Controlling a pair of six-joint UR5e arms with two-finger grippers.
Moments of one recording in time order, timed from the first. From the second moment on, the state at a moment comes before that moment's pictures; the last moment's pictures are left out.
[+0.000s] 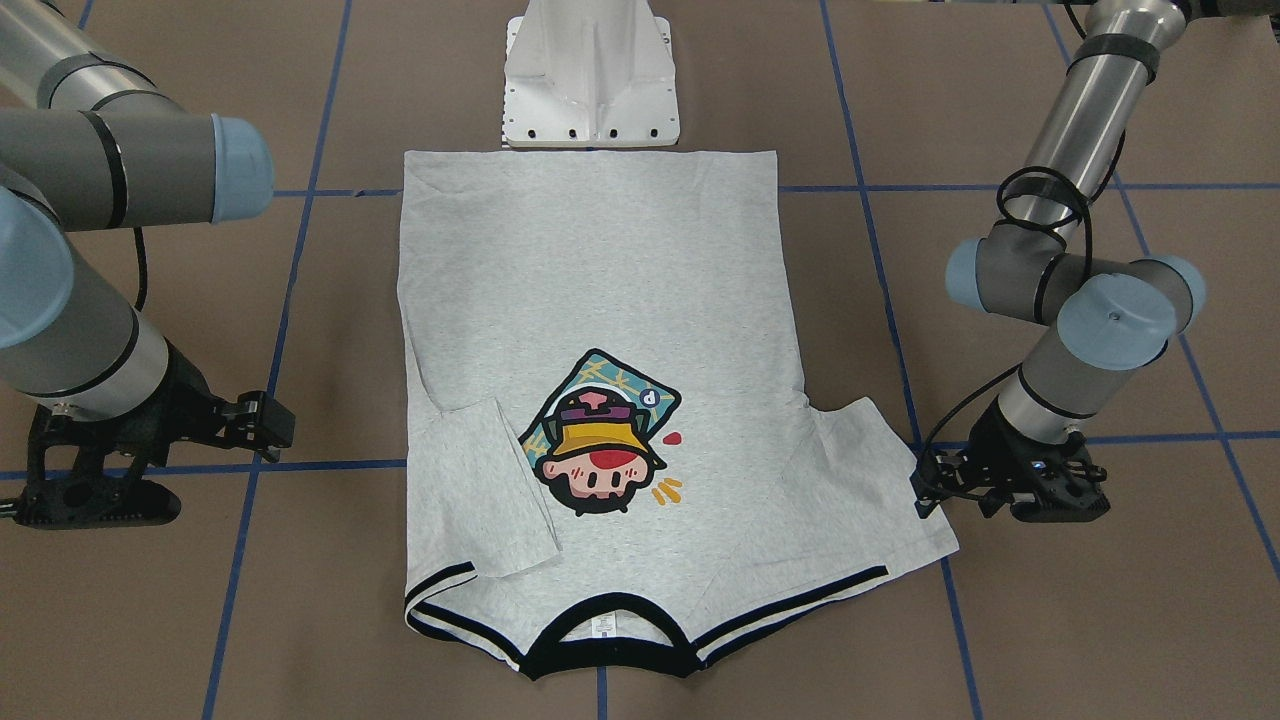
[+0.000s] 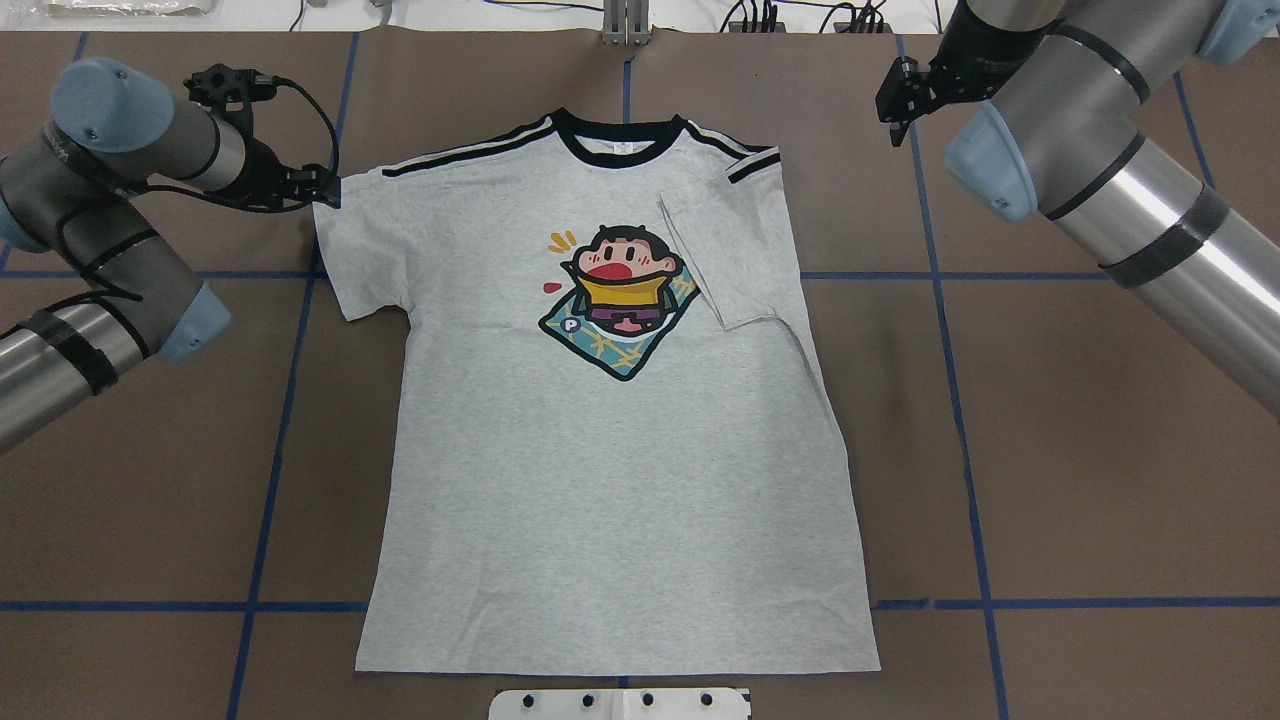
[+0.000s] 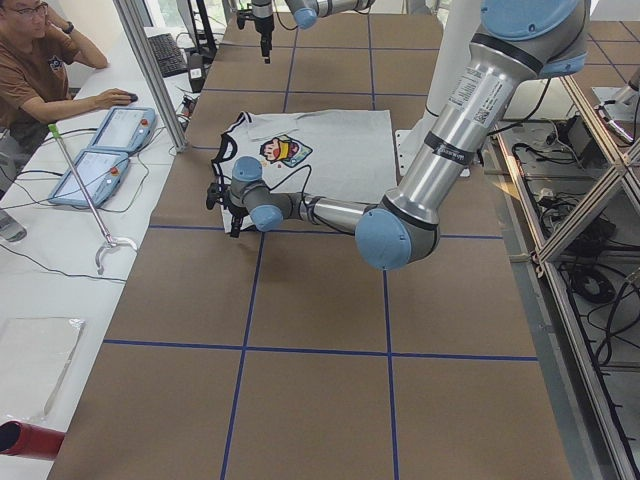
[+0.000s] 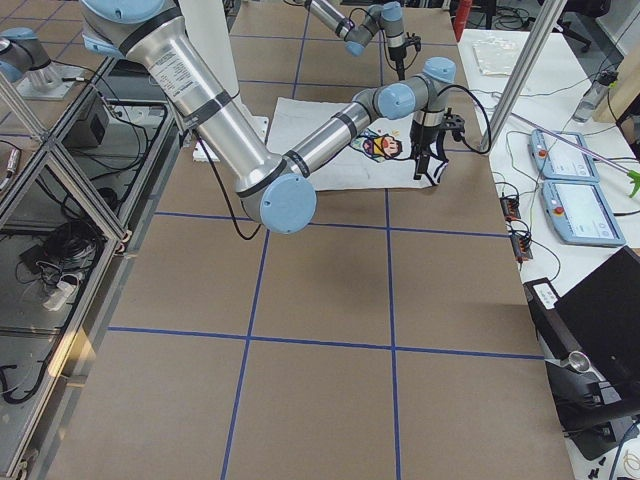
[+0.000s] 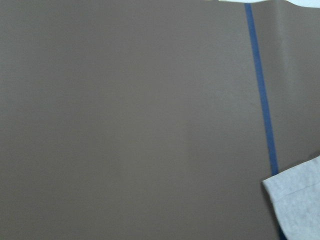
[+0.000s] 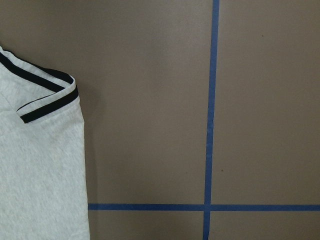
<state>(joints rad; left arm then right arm) -0.94 -2.10 -1.13 -2.35 -1.99 -0.97 1.04 -0.88 1.53 -1.81 2.15 0.64</state>
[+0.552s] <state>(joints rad) -0.93 -2.14 -1.08 -2.35 -1.91 -0.91 1.04 -0.88 1.53 -1.80 2.15 0.65</state>
